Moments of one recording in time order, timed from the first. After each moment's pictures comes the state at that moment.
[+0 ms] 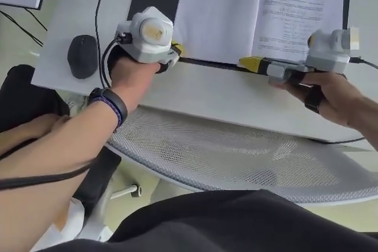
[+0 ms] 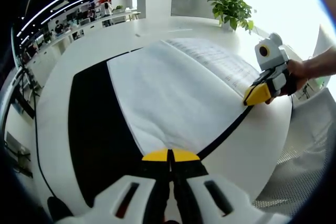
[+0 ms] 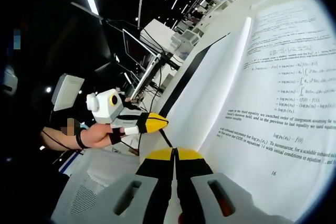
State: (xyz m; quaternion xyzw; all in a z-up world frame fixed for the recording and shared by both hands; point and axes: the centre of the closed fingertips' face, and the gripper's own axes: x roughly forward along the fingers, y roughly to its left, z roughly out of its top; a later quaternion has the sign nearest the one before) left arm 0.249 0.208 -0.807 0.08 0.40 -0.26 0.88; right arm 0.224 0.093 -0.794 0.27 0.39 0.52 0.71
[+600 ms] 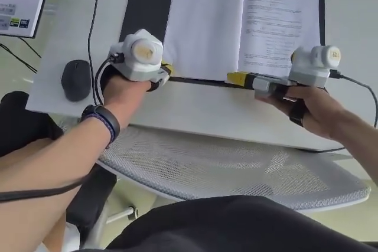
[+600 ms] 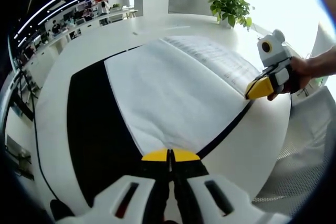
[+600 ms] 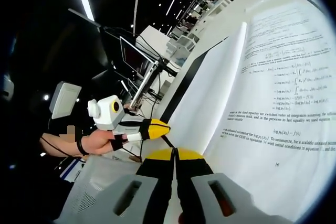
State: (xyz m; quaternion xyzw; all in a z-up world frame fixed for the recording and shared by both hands) left arm 0.252 0.208 -0.815 0.09 0.41 -0.26 0.87; right arm 0.220 0.096 -0.770 0.30 0.38 0.50 0.72
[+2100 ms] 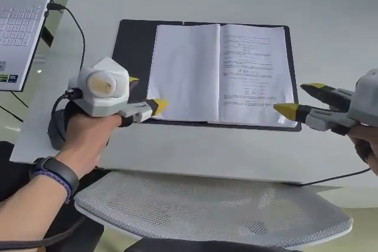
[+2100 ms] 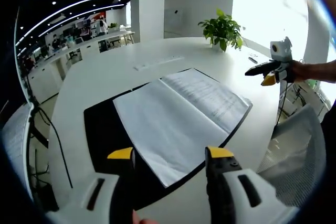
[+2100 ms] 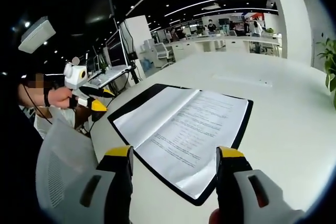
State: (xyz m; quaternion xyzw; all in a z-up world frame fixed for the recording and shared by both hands) left arm 0.264 0.206 -0.717 0.08 0.33 -0.29 0.90; right arm 0.261 -0.074 -0.709 0.01 0.29 0.38 0.88
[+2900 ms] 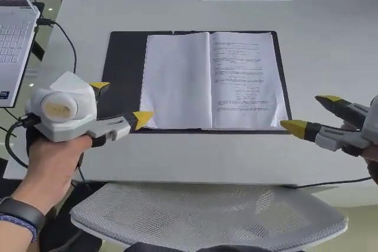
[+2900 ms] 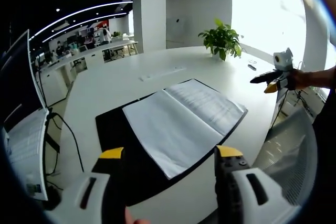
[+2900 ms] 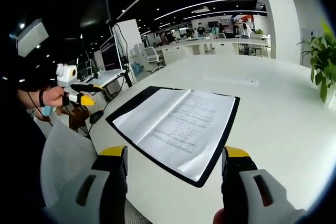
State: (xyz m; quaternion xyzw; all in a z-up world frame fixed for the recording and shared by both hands) left arm 0.242 0.227 -0.682 0.07 0.29 -0.28 0.91; right arm 0.230 -0.094 -0.698 0.02 0.28 0.34 0.90
